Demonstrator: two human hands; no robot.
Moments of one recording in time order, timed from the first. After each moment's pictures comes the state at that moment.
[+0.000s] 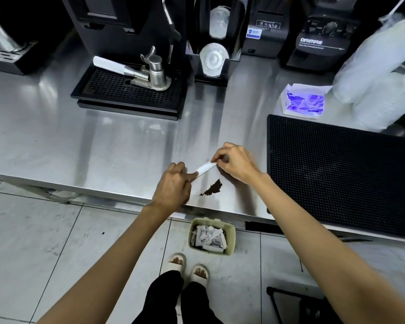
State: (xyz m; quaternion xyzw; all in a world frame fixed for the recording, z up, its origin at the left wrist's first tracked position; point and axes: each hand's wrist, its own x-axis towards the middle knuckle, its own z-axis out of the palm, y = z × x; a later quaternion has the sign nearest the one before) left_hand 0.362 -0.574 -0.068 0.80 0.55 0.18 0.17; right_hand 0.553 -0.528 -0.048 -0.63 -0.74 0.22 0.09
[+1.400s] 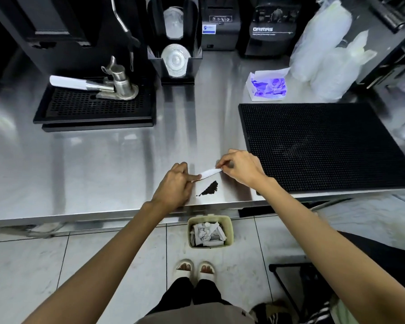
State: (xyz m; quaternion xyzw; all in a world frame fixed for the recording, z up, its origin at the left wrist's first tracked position) left_hand 0.377 -0.566 -0.055 0.85 0.44 0.11 0.24; right_hand 0.578 -0.578 -0.041 -0.72 -0.66 0.19 0.08
